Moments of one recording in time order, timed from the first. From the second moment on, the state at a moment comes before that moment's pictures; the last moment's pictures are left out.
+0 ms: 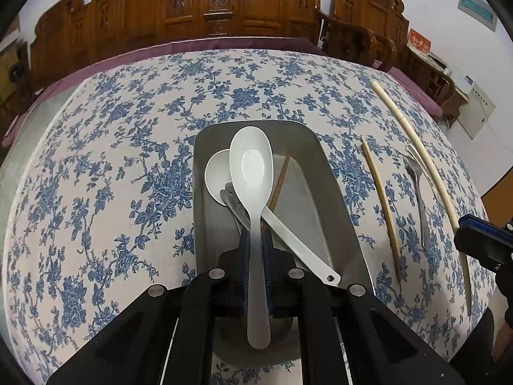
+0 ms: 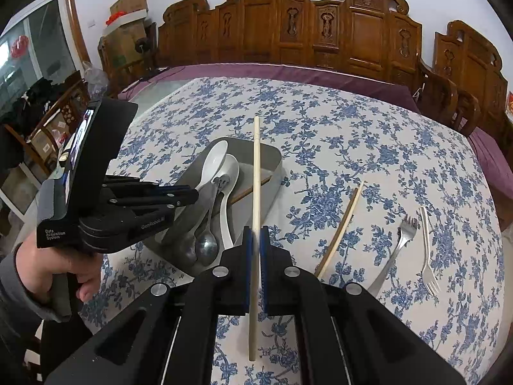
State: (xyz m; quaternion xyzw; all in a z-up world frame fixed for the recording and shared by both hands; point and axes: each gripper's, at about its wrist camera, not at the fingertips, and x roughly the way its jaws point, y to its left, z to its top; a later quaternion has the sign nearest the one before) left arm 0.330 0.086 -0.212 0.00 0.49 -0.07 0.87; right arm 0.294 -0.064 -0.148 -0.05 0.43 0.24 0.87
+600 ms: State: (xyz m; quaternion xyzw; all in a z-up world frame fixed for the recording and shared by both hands) left arm 0.299 0.116 -0.182 0.00 0.46 -0.07 0.88; right arm 0.311 -0.028 -0.165 -0.04 0.44 0.25 0.86
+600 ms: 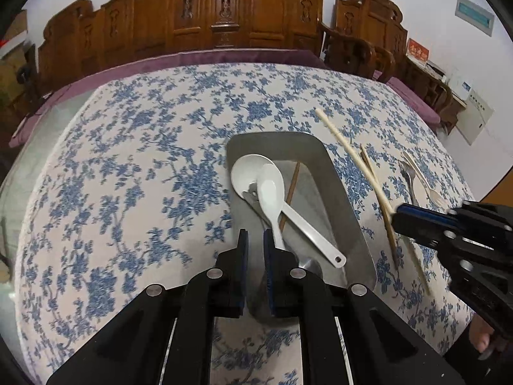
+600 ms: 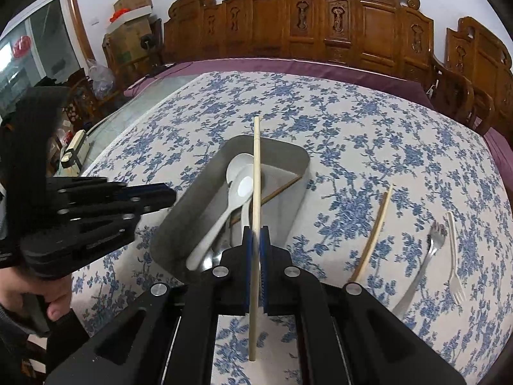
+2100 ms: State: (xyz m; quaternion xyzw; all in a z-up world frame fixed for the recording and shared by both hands) left arm 0.262 0.134 -0.161 0.01 0.42 -0.05 0.91; right arm 0.341 0.011 -0.206 0.01 0.47 0.27 0.84
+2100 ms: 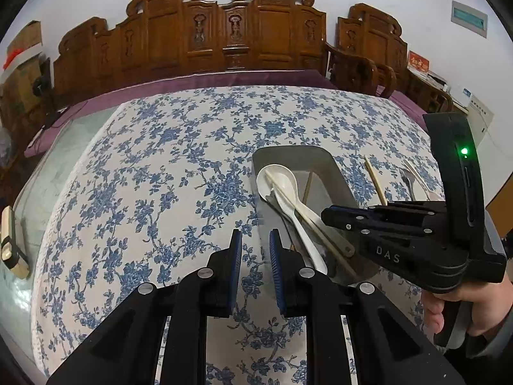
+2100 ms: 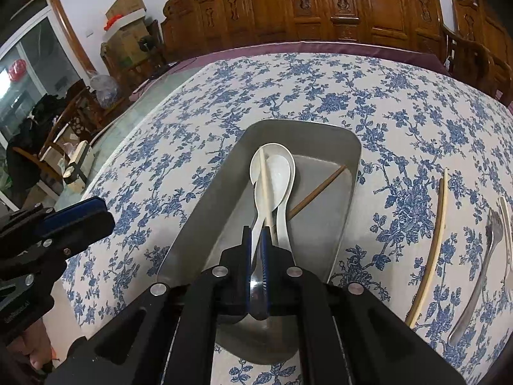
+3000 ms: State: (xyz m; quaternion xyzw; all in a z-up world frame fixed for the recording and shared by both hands) left arm 0.245 0.056 -0.144 0.01 0.40 -0.10 0.91; right arm 0.264 -0.179 -0.178 -0.04 0.42 0.21 0.88
